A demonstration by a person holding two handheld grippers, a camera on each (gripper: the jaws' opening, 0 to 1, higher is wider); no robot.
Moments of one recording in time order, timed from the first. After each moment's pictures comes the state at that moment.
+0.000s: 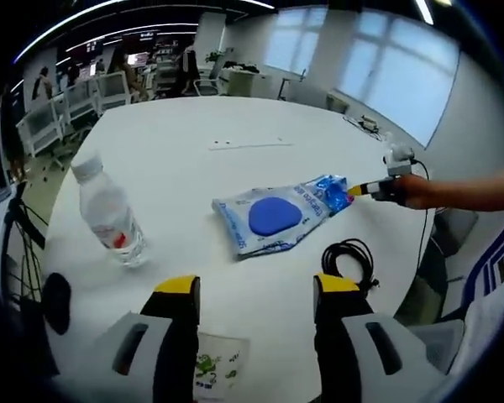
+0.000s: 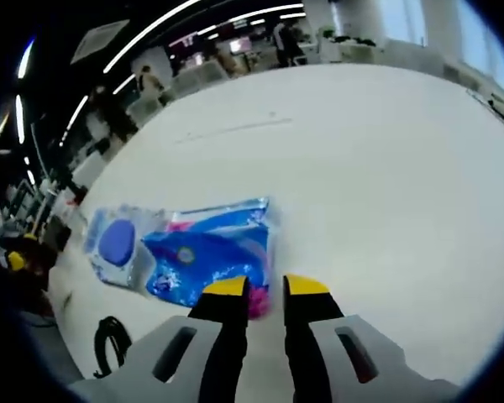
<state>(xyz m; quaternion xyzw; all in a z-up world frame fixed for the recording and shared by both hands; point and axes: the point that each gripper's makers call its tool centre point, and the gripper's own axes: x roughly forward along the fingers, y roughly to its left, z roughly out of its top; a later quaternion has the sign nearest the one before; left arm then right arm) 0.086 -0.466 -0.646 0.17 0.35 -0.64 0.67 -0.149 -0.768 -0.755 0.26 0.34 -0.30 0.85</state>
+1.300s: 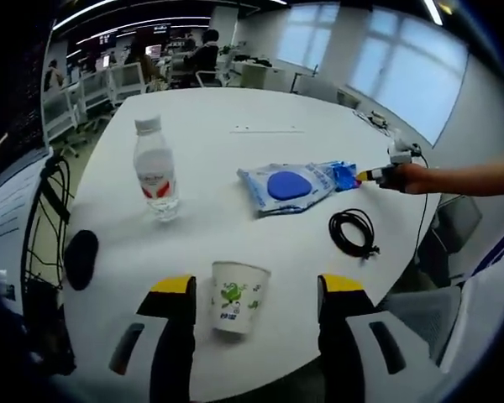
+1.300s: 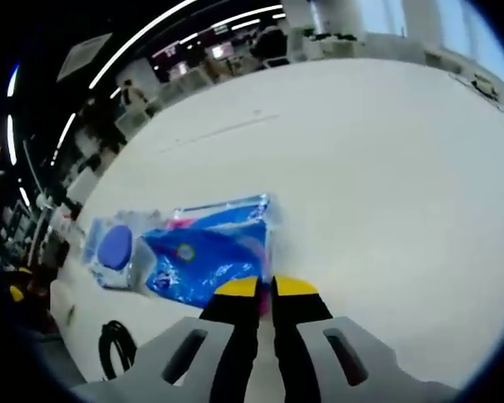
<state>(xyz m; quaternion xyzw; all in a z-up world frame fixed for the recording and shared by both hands) 0.103 -0.391 -0.649 0.18 0.37 -0.61 0.68 -0.166 -0.761 -0.755 0.29 0.31 -0.33 0.84</state>
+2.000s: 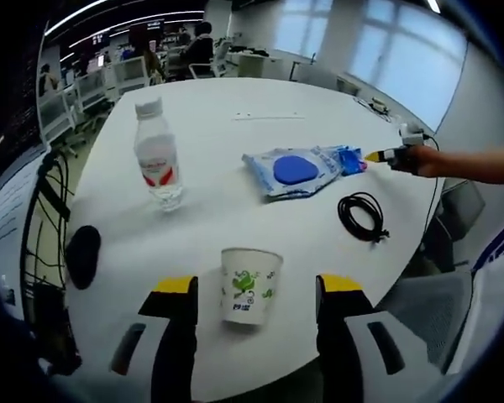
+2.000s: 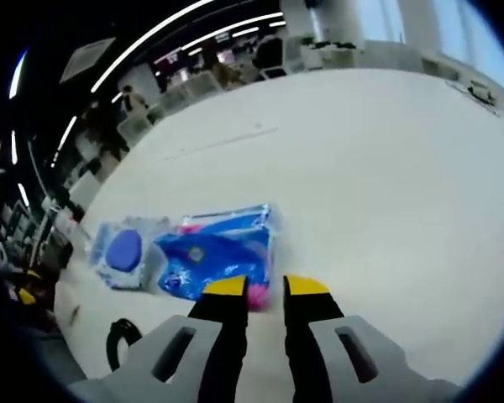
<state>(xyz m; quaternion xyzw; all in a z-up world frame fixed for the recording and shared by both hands) 0.108 -0.384 -0.677 0.21 0.38 -0.61 0.66 -0.173 -0.754 -0.730 0.28 0.30 -0.34 0.85</state>
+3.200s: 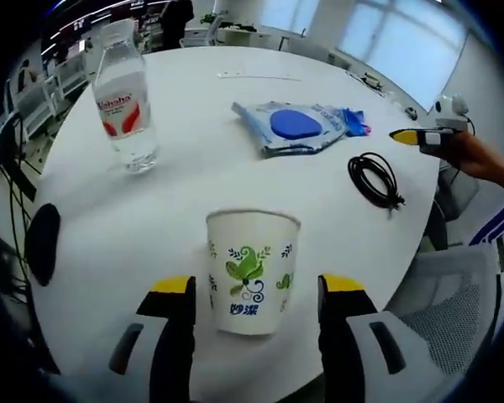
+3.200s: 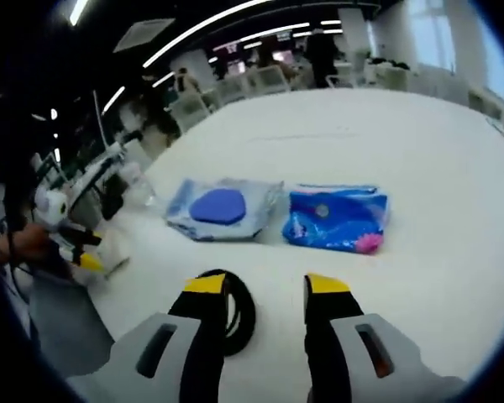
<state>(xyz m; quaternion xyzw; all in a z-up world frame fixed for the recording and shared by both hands) 0.103 -0.389 -0.748 0.24 0.42 -0.62 0.62 -0.125 -0.615 -0.693 0.22 0.30 -0.22 0.90</state>
